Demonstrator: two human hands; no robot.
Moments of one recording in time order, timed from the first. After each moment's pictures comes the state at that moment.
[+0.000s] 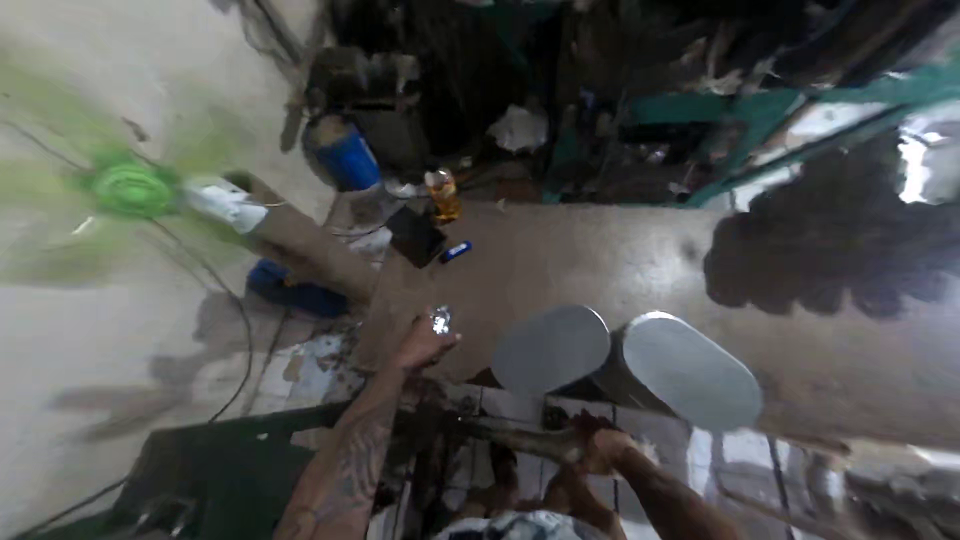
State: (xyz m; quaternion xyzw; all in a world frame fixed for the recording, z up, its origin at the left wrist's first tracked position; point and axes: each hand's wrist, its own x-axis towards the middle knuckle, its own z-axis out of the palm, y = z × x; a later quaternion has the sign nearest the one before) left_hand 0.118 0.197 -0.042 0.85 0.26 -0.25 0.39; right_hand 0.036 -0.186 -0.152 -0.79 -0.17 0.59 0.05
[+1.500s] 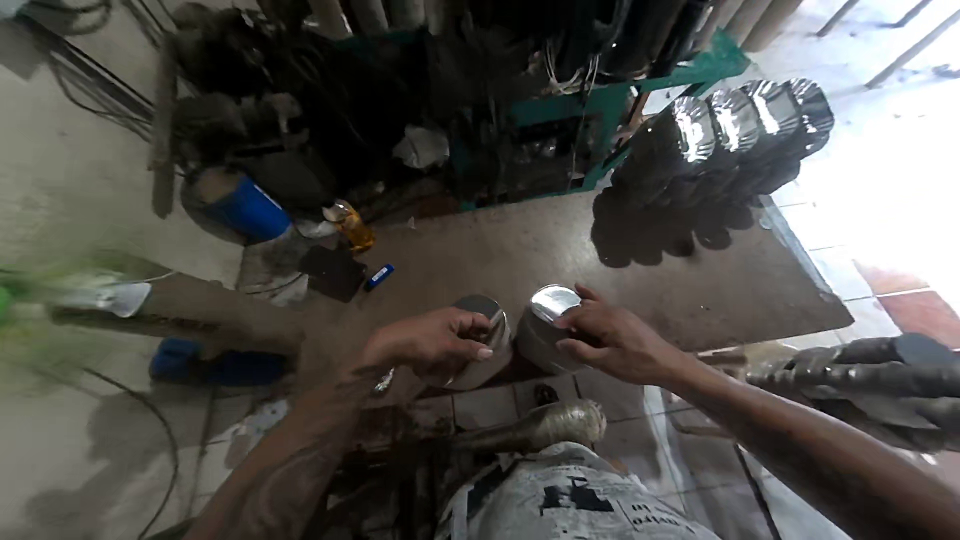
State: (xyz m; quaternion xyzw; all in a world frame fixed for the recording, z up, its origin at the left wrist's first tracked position) left_hand 0.152 0.058 0.127 0.75 -0.19 -0.50 0.40; right_hand 0.095 -0.250 0.090 -0.85 -0.30 0.08 0.43
